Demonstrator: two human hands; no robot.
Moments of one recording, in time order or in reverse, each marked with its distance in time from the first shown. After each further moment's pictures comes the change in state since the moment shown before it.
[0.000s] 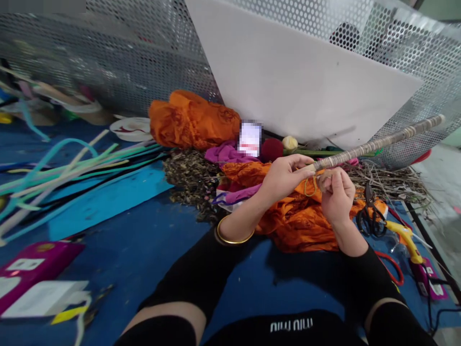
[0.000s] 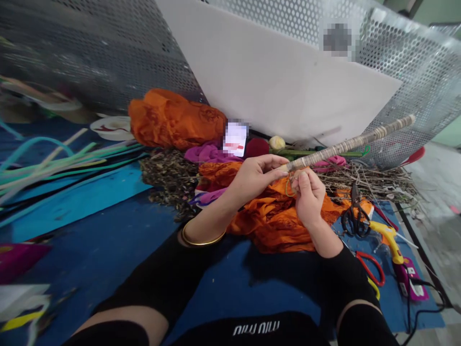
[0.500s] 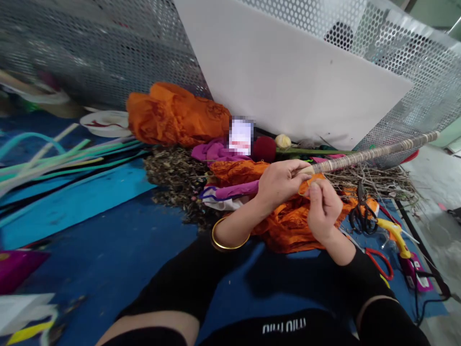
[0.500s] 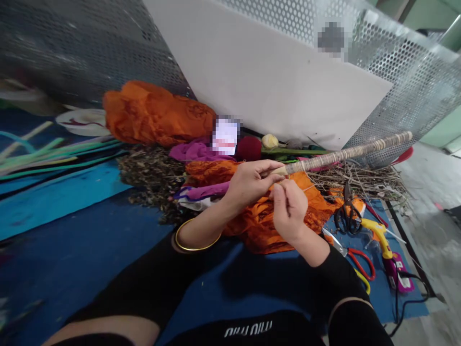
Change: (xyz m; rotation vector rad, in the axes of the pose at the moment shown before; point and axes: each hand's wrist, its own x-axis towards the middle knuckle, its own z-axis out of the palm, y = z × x) left_hand -0.006 0.001 0.010 0.335 0.037 0.028; right_hand -0.030 -0.013 0.005 -0.432 -0.057 -0.247
